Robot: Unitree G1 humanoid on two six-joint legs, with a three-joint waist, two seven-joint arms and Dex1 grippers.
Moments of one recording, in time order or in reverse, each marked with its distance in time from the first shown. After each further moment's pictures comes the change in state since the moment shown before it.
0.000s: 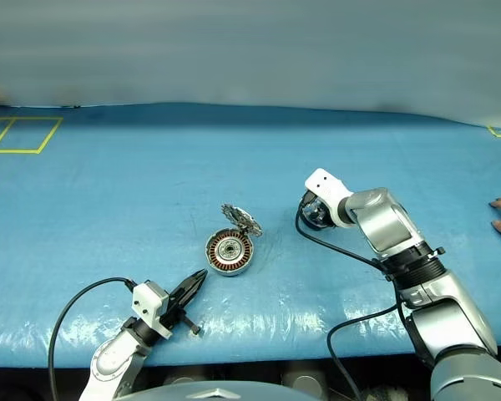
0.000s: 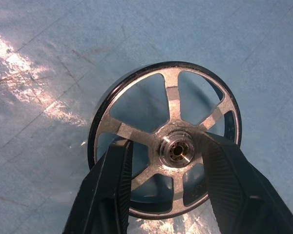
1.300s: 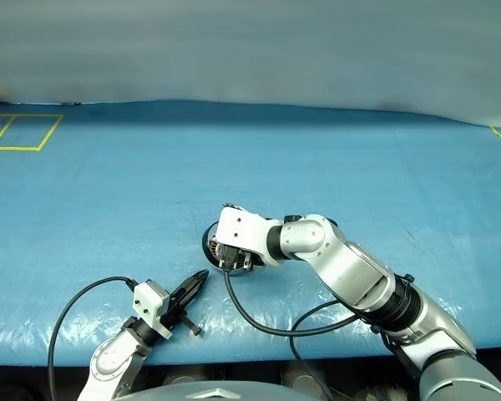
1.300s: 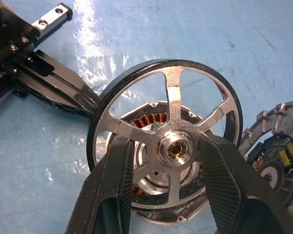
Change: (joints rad) left arm -0.002 0.010 -0.010 -0.032 -0.001 0.025 0.000; right arm 0.017 0.092 0.254 -0.593 0.101 0.022 0.001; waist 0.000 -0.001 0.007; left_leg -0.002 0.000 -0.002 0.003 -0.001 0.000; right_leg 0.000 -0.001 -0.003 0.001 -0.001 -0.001
